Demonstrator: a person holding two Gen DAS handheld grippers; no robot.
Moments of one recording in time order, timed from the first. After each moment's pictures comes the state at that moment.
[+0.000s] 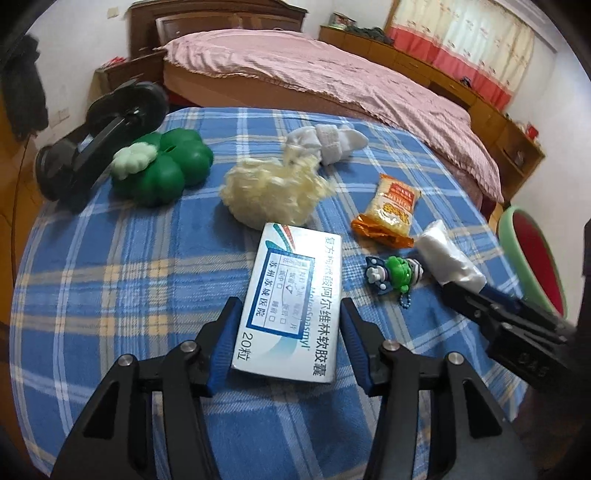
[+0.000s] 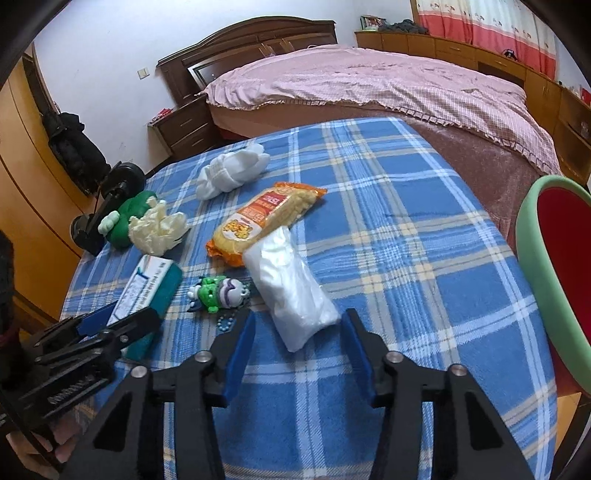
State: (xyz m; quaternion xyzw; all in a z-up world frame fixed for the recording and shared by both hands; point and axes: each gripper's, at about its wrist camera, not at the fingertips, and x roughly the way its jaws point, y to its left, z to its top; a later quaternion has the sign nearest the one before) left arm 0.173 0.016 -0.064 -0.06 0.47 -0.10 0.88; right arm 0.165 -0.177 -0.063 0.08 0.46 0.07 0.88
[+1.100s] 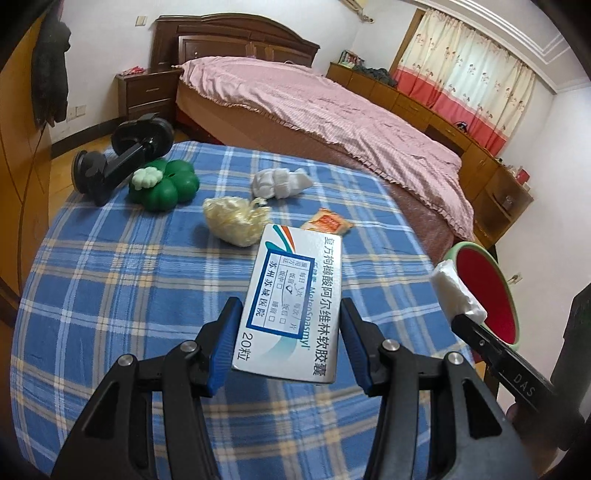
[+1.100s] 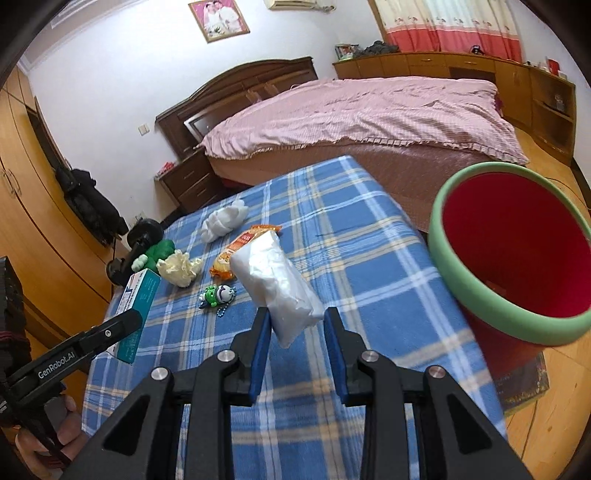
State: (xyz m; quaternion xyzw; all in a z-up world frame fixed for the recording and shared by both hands) left arm 0.105 -0.017 -0.002 -0.12 0.41 -0.10 0.90; right arm 0.081 -0.250 -0.012 0.15 0.38 0.06 0.91
